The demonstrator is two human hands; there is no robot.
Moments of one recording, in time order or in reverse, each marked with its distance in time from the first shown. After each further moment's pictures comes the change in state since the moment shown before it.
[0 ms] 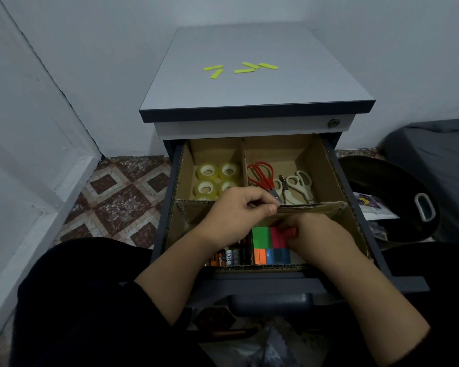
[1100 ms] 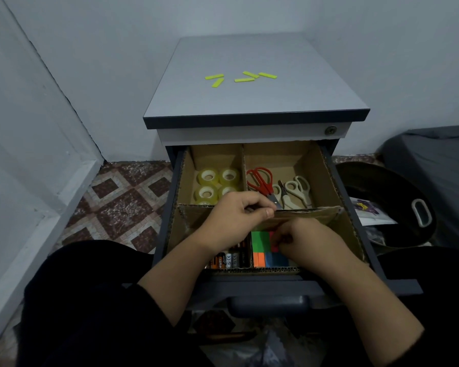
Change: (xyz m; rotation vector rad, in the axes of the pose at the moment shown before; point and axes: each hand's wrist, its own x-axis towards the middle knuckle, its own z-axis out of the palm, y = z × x) left_hand -0.002 0.000 0.000 -0.010 0.033 0.000; right_hand -0.004 -0.002 -0.003 0.022 -0.006 -0.144
